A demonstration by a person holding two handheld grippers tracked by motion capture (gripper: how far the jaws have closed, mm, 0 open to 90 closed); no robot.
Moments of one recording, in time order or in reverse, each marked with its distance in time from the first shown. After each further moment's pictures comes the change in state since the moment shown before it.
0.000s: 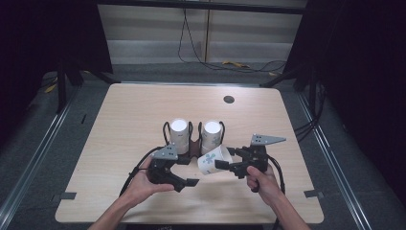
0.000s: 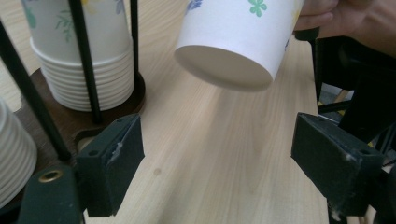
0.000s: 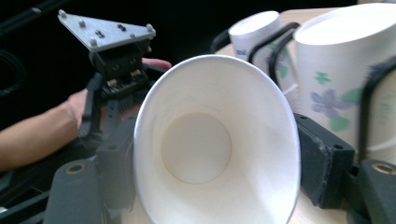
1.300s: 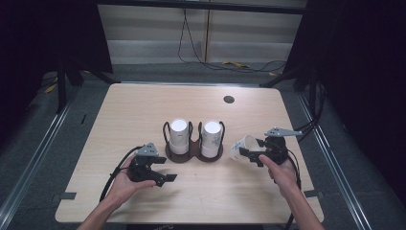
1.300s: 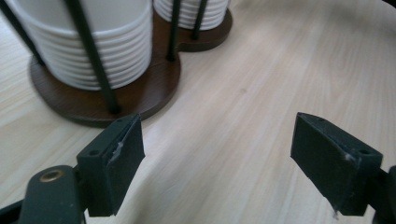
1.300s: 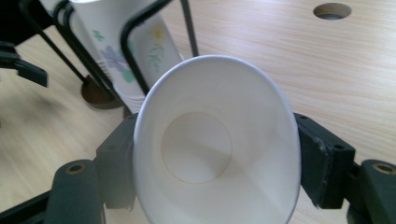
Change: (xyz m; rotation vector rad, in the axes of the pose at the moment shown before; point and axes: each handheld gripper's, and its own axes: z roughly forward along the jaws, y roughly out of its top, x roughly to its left) left arm 0.035 -0.038 -0.037 0.108 0.187 -0.113; right arm -0.043 0.005 -0.041 0.146 -0.514 -0.003
